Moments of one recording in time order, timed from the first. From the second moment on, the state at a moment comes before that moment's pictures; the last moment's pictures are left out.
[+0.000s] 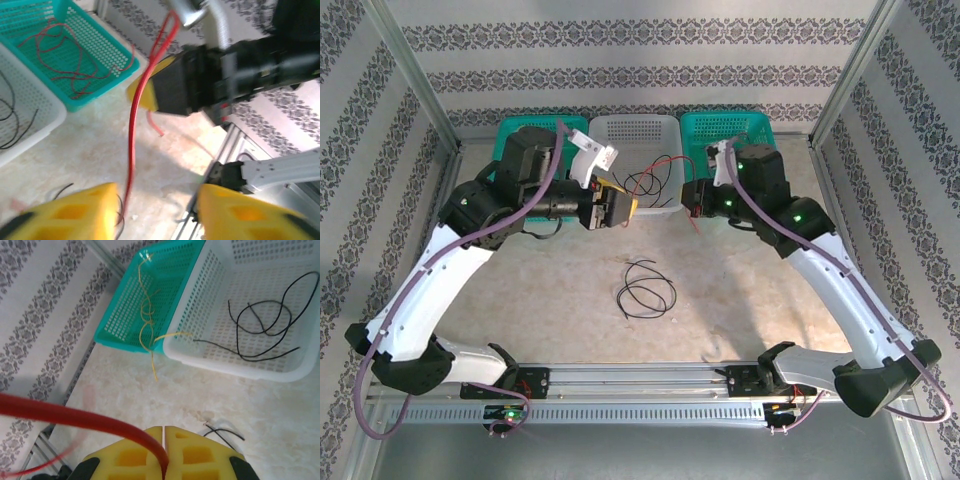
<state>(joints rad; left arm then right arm) -0.64 1.34 1.77 -0.96 0.41 -0.25 0.45 1.20 1.40 -0.73 -0.33 0.49</state>
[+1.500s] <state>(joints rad) -0.64 1.16 1.00 -0.76 0.12 -0.56 0.08 1.70 1.59 -0.82 -0.35 0.56</state>
